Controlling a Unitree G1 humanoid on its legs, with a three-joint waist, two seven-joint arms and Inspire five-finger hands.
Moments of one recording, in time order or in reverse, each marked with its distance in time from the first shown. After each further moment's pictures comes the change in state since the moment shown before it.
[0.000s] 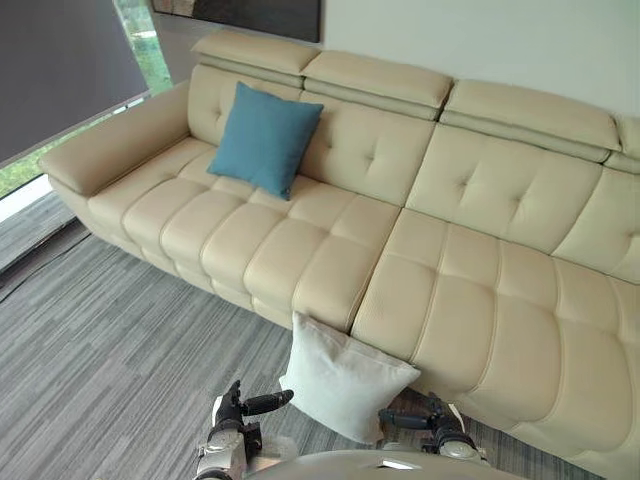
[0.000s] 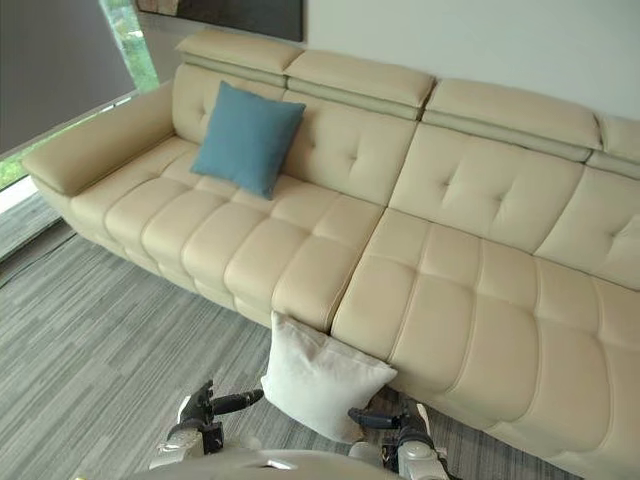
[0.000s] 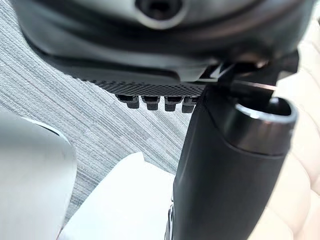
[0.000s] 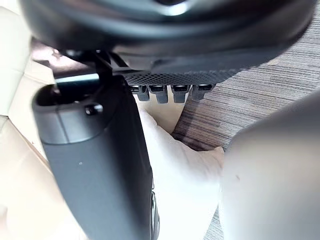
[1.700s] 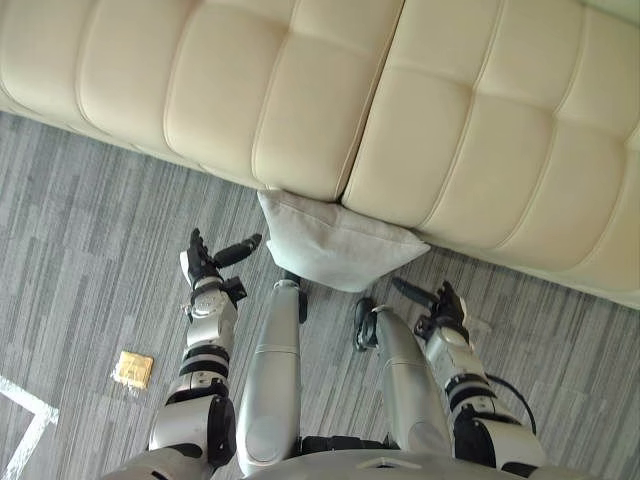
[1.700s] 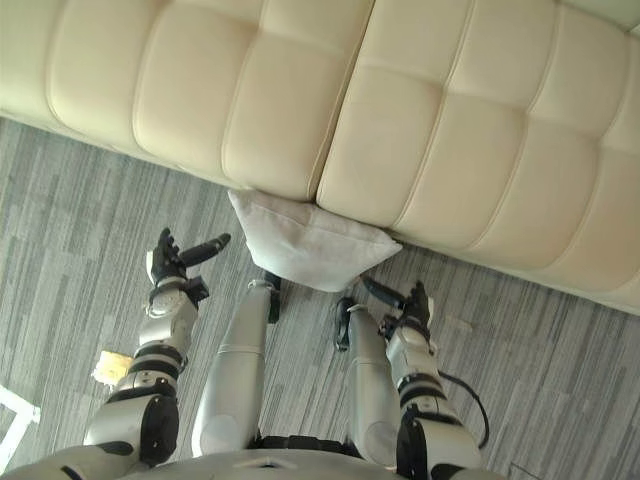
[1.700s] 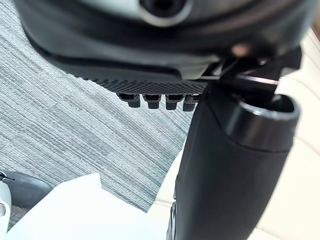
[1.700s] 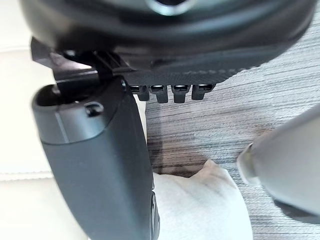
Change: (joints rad) left arm -0.530 0.090 0.144 -0.267 -0.173 -0.012 0.181; right arm -0.518 0.023 -0.153 -0.109 0.283 -0.029 -0.178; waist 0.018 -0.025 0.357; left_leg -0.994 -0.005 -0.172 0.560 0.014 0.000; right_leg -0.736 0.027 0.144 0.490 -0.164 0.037
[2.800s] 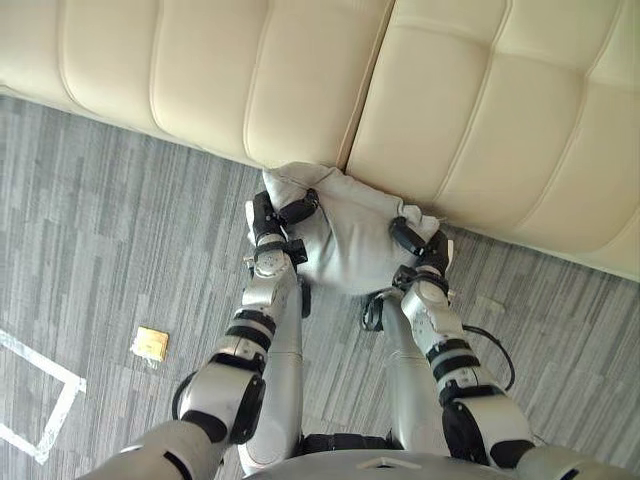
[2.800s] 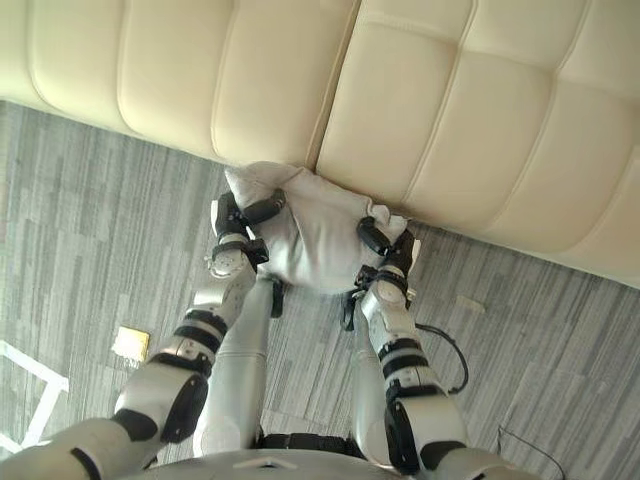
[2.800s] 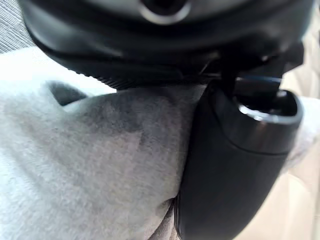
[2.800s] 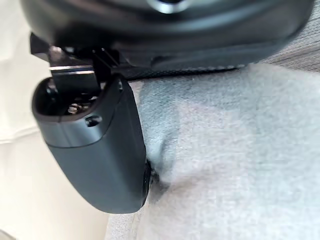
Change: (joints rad) left arm -0.009 -0.138 -0.375 -0.187 -0.123 -0.020 0.126; right arm 0.096 0.014 0.263 -0.332 0.114 -0.080 -0.130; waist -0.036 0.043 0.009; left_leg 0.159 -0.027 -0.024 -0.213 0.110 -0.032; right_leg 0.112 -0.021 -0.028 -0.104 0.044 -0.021
